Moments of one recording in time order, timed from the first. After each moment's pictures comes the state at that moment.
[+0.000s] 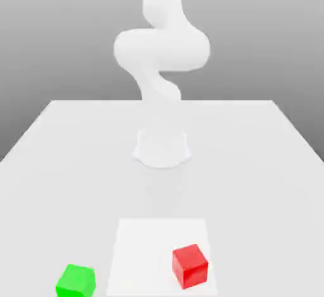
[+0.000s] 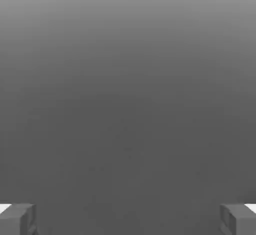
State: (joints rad) arm 0.02 -0.71 -0.01 -2.32 0.01 2.34 0.77
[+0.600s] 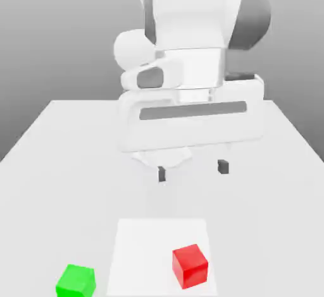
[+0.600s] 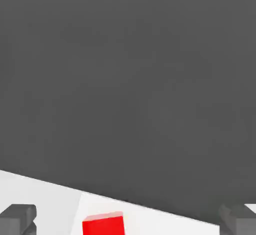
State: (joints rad) arm 0.11 -0.05 -0.02 -2.48 0.03 2.61 0.57
